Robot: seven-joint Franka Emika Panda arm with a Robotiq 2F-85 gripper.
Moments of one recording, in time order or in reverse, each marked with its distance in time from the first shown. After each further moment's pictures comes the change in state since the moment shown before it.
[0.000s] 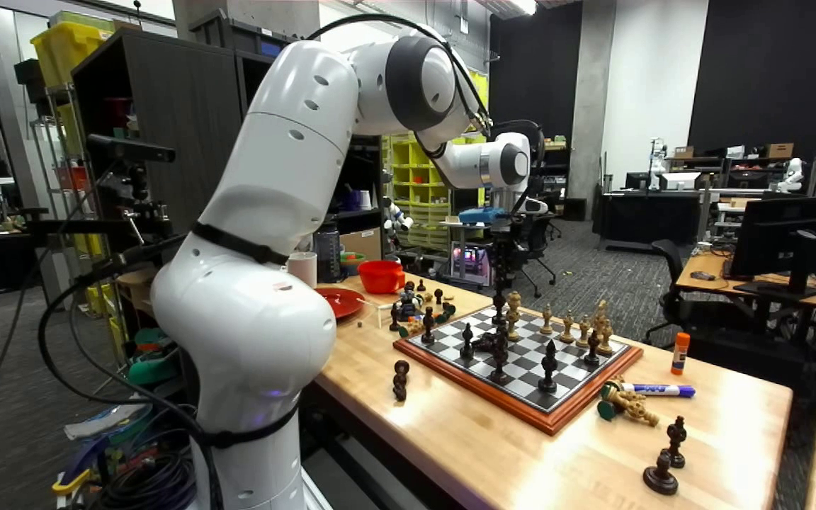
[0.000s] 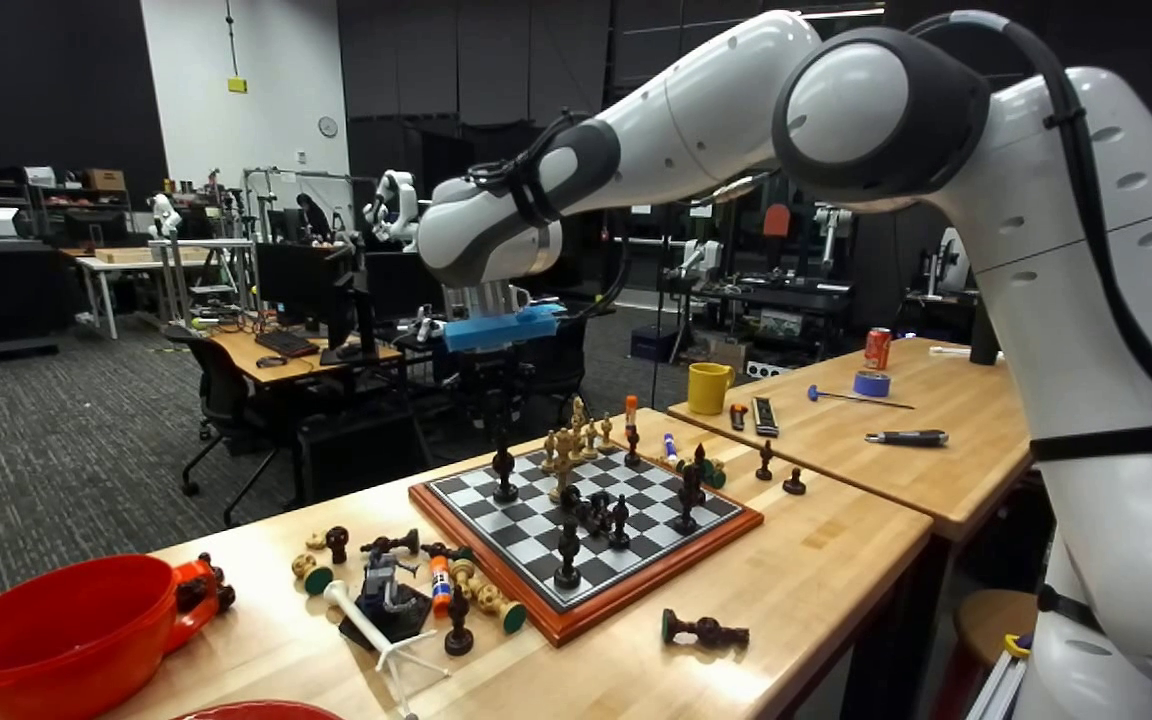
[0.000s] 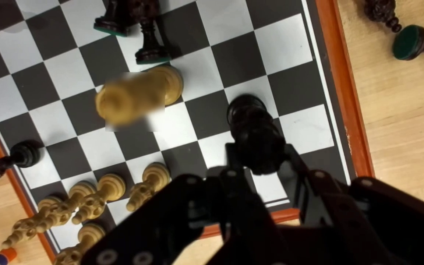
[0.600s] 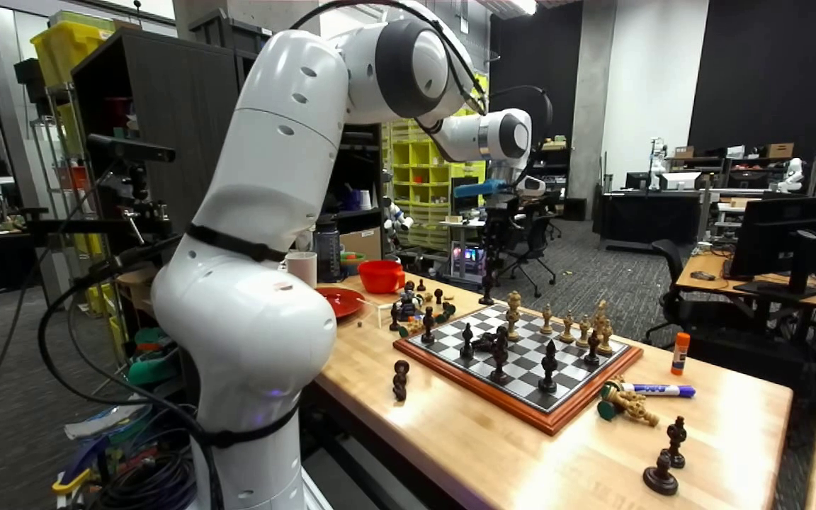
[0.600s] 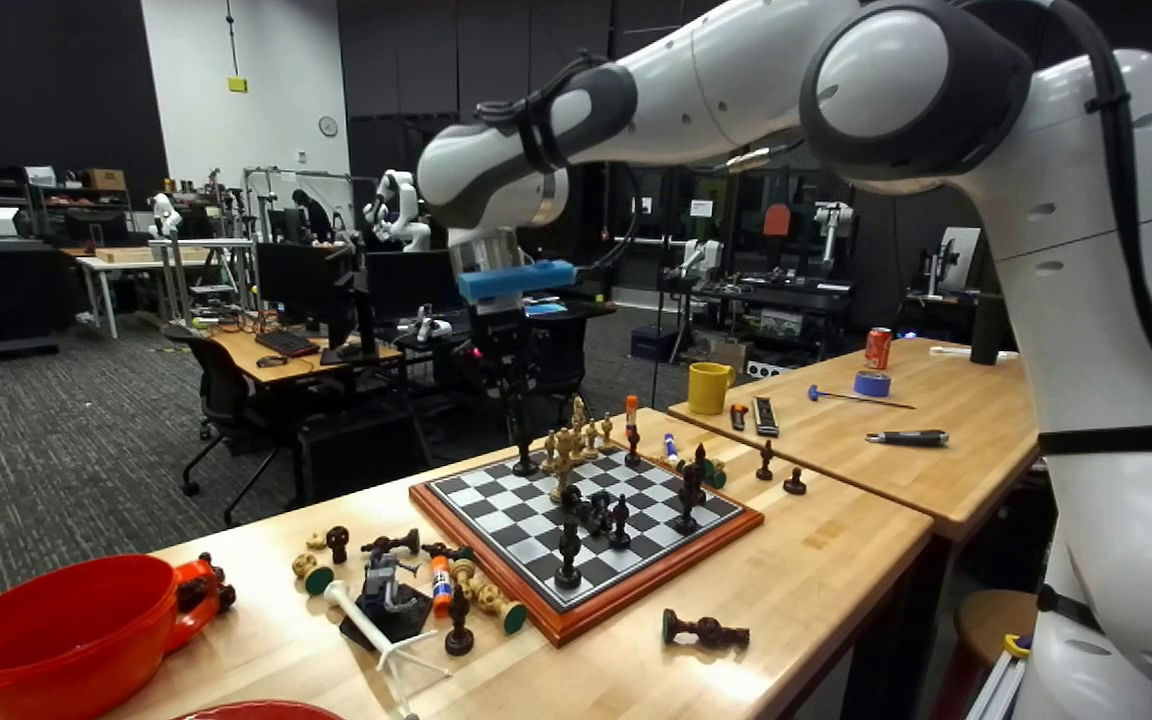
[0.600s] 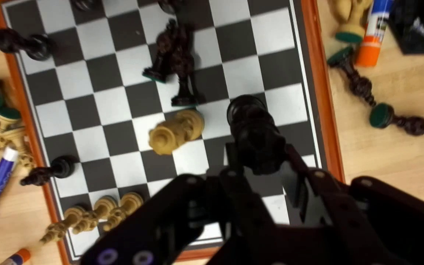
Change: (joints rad) arm 0.000 -0.071 0.001 0.052 0.046 -0.242 -0.138
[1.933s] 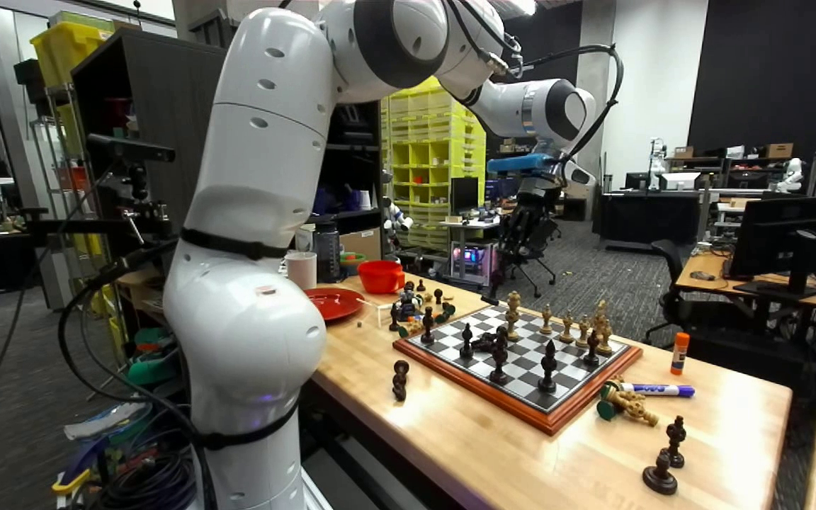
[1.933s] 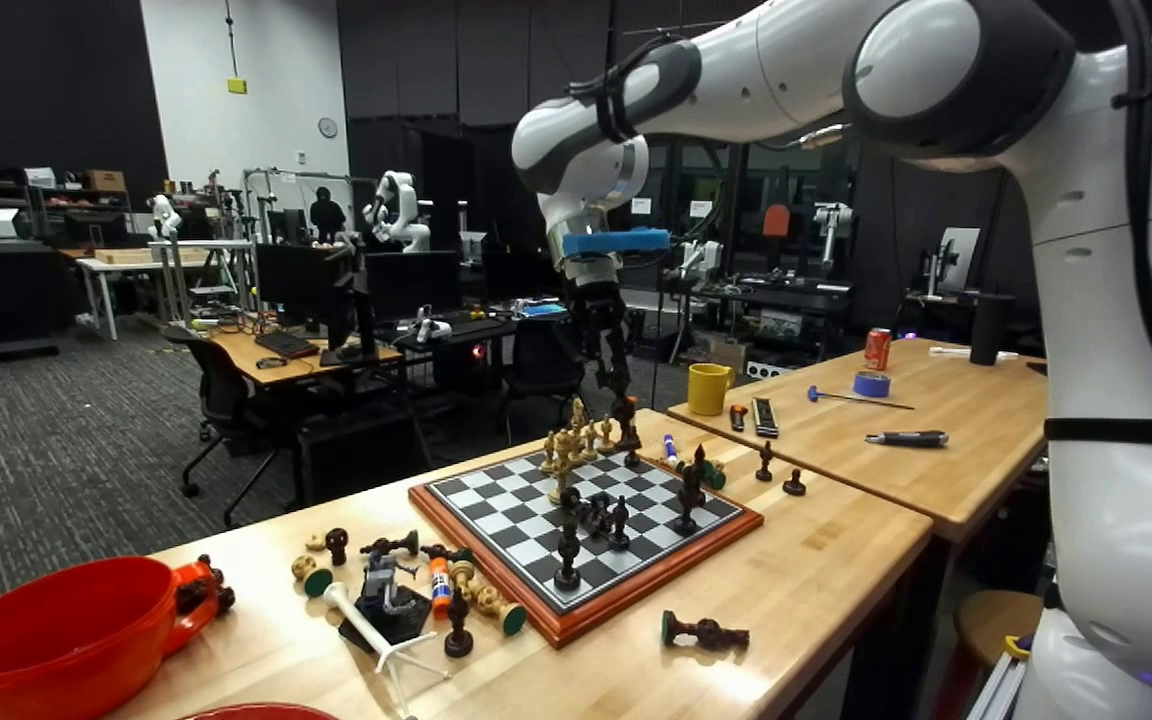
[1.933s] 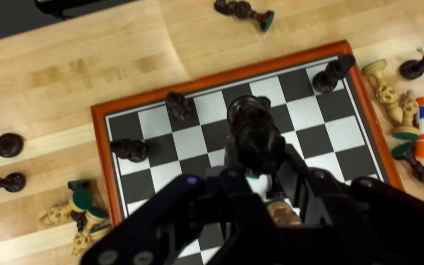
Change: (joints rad) arm -0.146 -0.108 -0.073 -0.070 0.113 -0.271 -0.178
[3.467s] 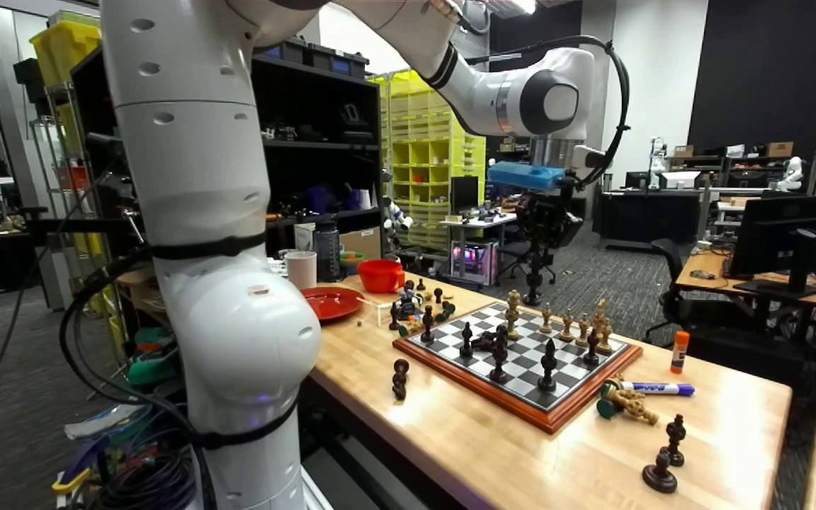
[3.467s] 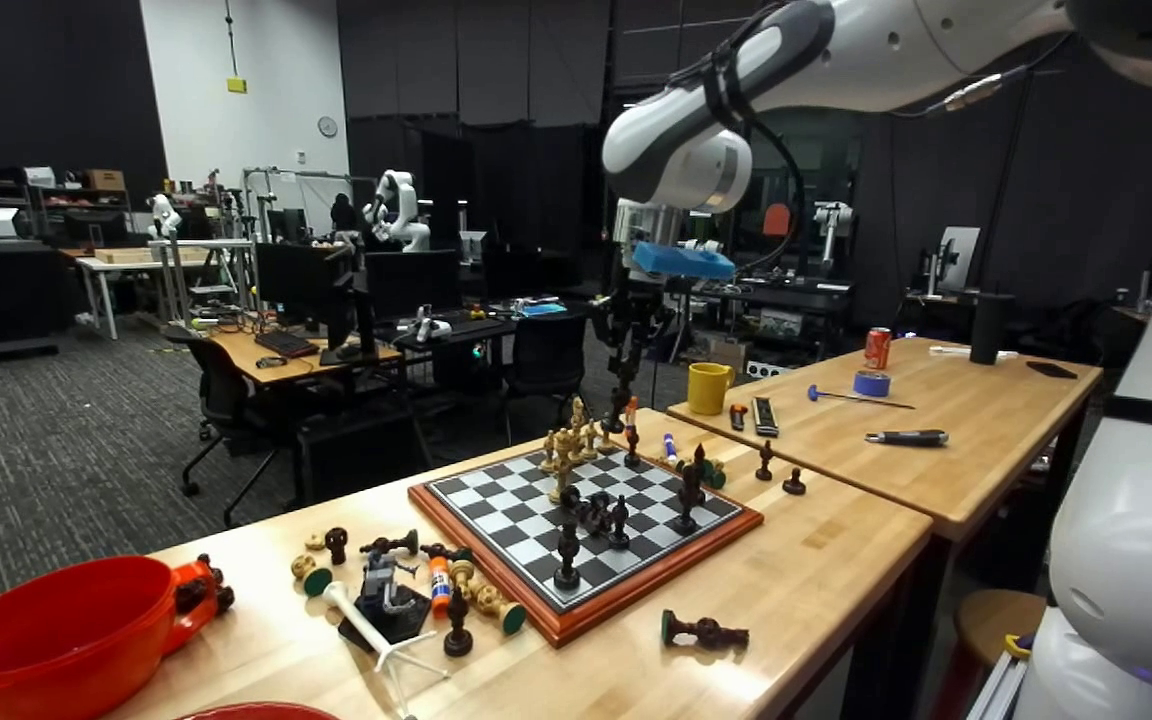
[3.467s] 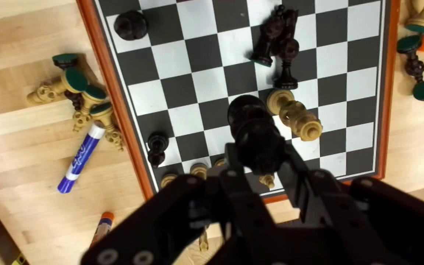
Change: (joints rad) arm -0.048 -0.377 -0.041 -0.520 0.034 0.690 -0.216
